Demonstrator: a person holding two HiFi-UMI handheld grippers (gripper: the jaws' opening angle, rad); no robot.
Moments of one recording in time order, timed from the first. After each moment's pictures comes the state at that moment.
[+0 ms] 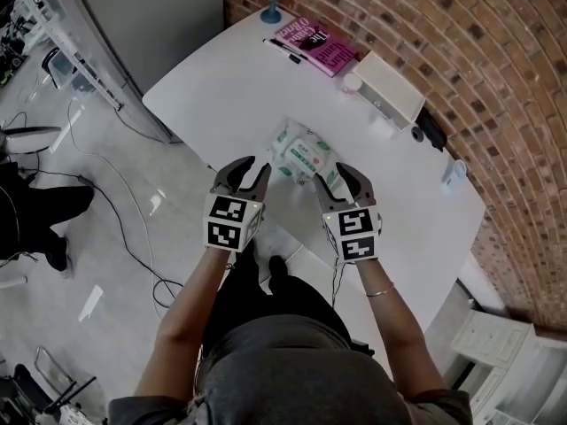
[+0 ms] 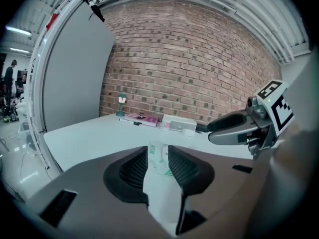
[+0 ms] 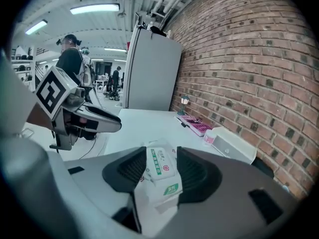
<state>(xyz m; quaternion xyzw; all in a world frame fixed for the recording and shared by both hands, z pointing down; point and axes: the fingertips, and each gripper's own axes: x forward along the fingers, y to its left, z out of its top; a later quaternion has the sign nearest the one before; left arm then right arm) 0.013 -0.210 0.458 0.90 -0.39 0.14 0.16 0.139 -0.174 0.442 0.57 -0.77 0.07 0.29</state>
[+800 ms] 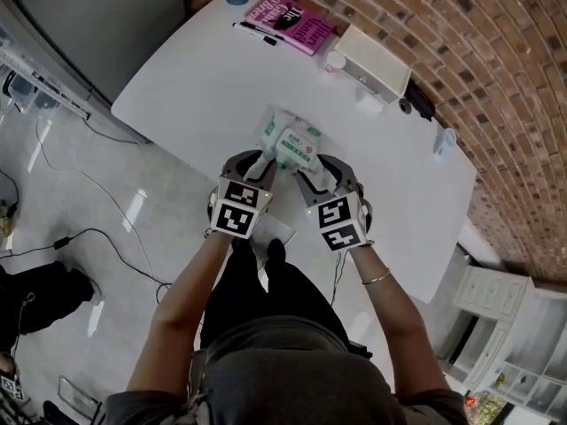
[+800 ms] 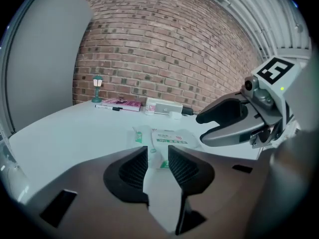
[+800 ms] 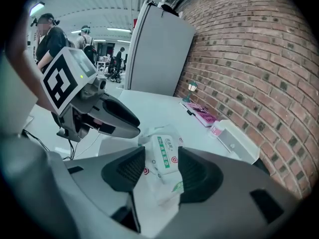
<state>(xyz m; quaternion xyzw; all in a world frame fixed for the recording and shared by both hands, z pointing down) 0.055 -0.222 0.511 0.93 -0.26 0.22 0.16 0.116 -0.183 0.484 0.55 -0.74 0.09 0.38</state>
